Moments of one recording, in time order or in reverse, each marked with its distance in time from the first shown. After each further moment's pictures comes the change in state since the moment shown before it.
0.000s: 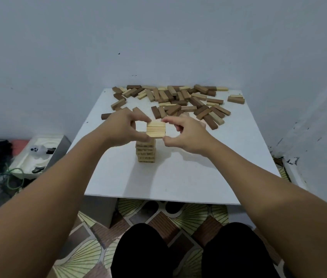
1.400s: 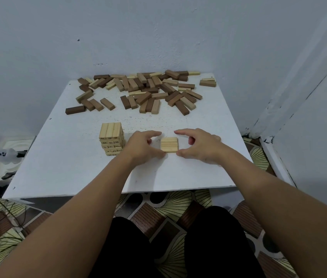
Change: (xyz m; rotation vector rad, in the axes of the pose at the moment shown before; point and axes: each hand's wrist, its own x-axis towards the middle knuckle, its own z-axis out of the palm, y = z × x) left_hand 0.021 0.028 0.154 -0.274 -0.106 -0.117; right_hand -0.063 0.120 -0.034 -0.112 -0.138 0.309
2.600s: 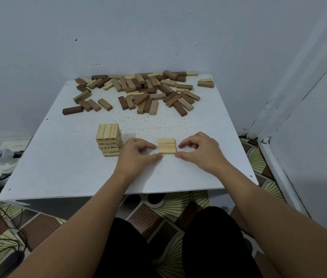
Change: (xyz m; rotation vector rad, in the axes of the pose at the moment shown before) left_hand -0.023 -0.027 0.018 -0.123 0.237 0.106; right_hand -0.013 0.016 0.024 0.185 0.256 -0.054
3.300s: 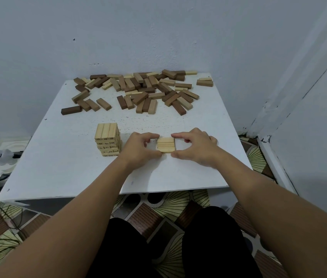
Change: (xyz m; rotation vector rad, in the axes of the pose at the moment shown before) left_hand 0.029 0.009 0.001 0.110 -0.182 -0.001; right_hand 0.020 -0.006 -0.005 -0.212 -0.184 0.035
